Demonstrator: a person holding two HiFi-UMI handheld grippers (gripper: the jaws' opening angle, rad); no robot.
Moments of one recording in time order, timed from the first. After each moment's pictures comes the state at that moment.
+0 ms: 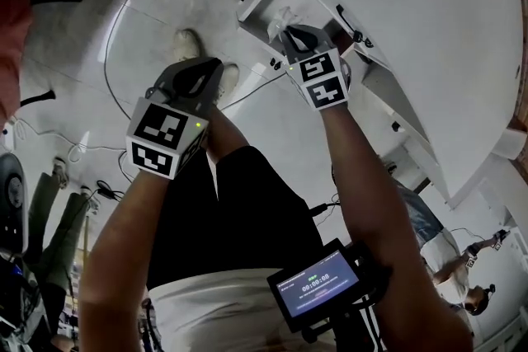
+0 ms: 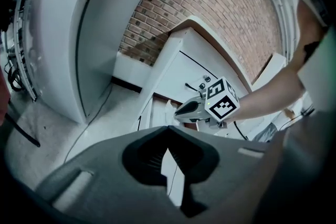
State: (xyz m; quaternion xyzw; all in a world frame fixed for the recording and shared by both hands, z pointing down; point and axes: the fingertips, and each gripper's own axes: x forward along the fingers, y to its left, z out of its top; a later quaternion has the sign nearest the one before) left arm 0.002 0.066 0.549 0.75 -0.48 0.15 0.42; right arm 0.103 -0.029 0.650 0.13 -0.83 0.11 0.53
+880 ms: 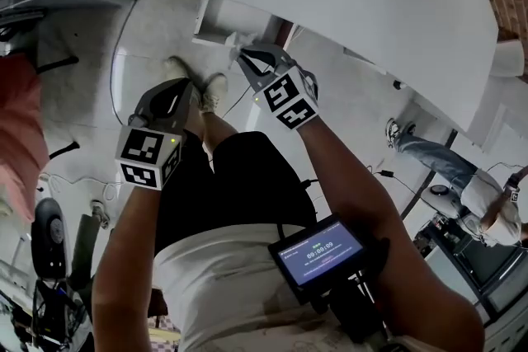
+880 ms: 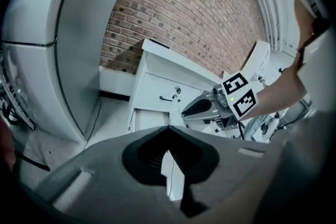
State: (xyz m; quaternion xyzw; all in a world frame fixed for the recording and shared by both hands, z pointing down) left arm 0.040 0.081 0.445 0.80 -0.44 0.19 0.37; right arm 0.126 0.026 0.503 0.16 -0.88 0.12 0.44
